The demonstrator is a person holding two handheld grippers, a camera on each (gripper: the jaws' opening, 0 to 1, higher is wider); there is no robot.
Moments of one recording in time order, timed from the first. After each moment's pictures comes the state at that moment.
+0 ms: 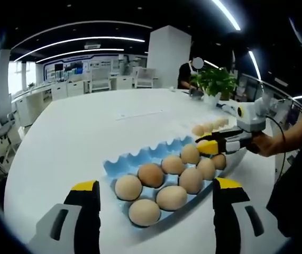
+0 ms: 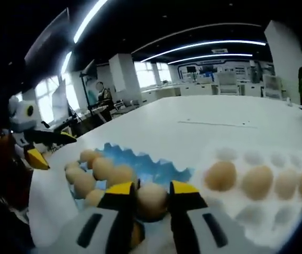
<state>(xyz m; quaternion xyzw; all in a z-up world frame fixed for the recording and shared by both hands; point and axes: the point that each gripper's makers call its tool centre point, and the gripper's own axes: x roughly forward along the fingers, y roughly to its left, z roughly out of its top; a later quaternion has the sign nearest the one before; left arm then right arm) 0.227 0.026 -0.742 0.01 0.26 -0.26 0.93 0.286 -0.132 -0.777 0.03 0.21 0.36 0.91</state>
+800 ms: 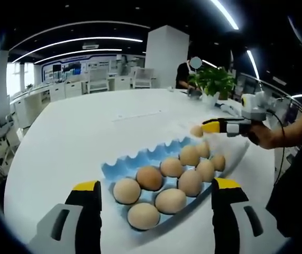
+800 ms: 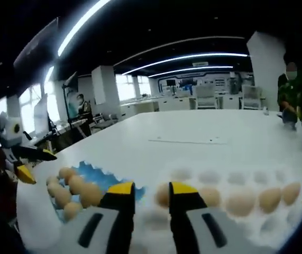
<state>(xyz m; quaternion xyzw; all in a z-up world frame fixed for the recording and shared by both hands) 0.231 0.022 -0.740 0.01 0.26 -0.27 0.93 0.324 -0.202 -0.745 0.03 0.16 0.25 0.95</state>
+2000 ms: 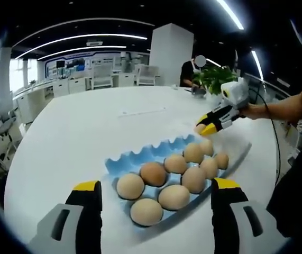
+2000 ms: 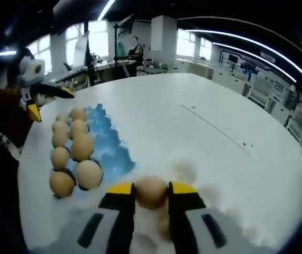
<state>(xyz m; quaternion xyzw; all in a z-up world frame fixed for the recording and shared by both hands) 0.229 0.029 -0.745 0.01 0.28 -0.25 0.93 0.337 -0.192 -0.782 -0.18 0.28 0.45 0.83</state>
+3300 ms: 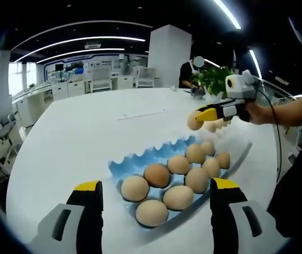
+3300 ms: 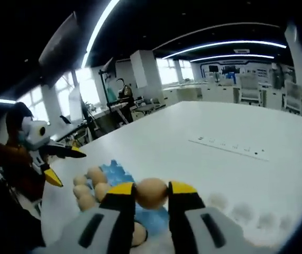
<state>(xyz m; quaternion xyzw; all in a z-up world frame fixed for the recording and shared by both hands) 0.233 0.035 -0.742 0.01 0.26 -0.26 0.93 0.330 -0.125 -0.722 0.01 0.21 0.45 0.87</state>
